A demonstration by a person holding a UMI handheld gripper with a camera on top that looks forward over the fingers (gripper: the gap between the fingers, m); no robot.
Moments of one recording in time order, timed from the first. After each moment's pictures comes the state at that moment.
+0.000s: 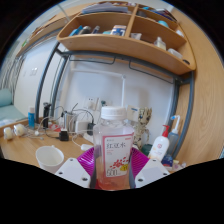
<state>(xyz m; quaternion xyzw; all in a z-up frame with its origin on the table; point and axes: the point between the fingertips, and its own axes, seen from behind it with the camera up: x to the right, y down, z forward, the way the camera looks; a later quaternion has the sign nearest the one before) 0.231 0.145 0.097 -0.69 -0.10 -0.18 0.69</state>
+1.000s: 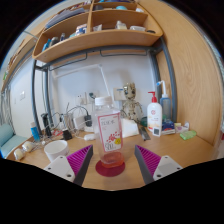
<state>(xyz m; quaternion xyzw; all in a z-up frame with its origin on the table) 0.253 0.097 0.040 -0.72 0.04 -0.07 0.69</state>
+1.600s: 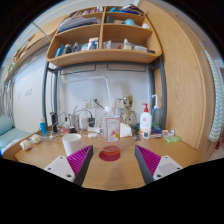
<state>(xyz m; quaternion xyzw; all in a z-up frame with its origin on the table) 0.231 -0.011 0.054 -0.70 0.01 -0.11 0.70</state>
